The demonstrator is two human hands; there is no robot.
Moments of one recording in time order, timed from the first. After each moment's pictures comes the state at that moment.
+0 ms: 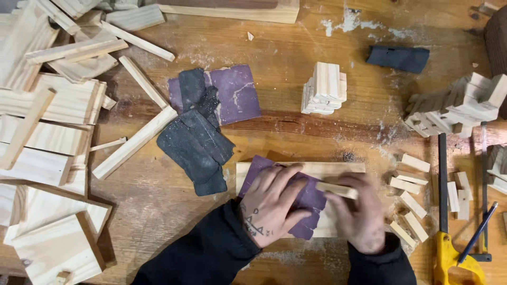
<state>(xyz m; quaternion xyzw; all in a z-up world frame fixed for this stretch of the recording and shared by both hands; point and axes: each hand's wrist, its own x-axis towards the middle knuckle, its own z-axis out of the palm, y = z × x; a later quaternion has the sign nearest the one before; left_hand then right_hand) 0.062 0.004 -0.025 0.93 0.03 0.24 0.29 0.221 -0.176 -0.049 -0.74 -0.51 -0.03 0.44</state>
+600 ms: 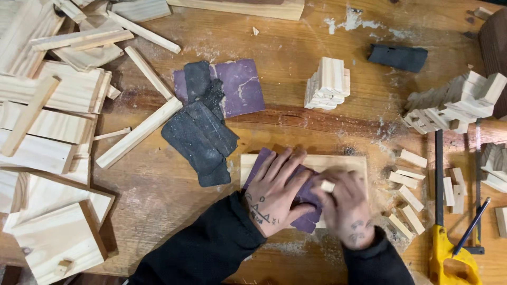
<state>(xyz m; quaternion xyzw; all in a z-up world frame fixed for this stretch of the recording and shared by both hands) 0.061 0.000 -0.037 0.95 0.05 0.20 0.24 0.200 -0.159 -0.043 -0.78 -0.57 -0.10 0.25</state>
